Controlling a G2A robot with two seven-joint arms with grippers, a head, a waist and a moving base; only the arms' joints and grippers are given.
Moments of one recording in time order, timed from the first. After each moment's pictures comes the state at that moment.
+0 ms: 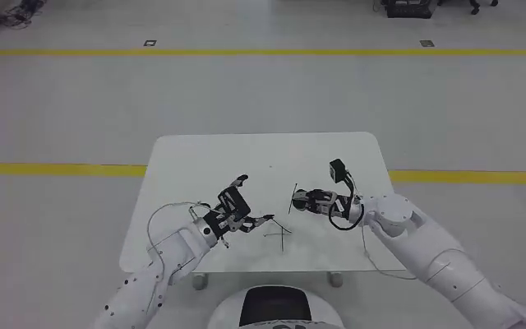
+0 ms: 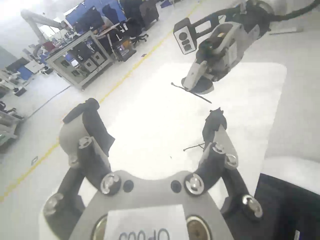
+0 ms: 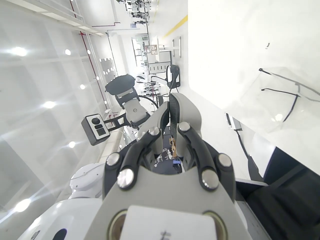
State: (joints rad) left arm 1.62 -1.04 -1.12 -1.89 1.57 -0.34 0.06; right arm -1.22 -0.90 0.85 -1.49 0.60 -0.01 0.70
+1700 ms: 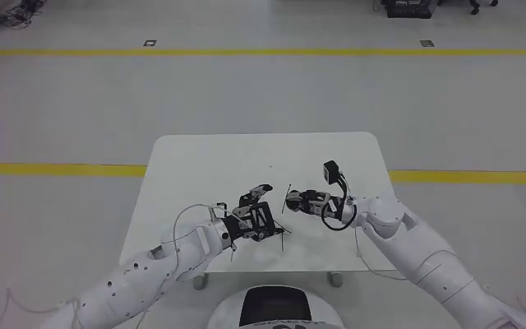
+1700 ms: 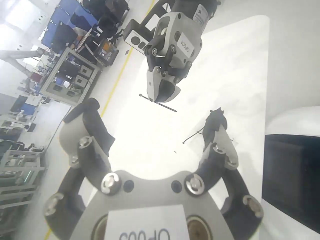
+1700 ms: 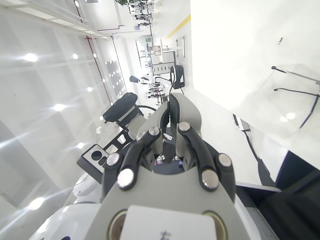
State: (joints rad) left arm 1.28 -0.82 -0.68 -1.91 1.57 -0.18 -0.05; right arm -1.24 -0.95 0.87 -1.49 0.57 0.01 0.69
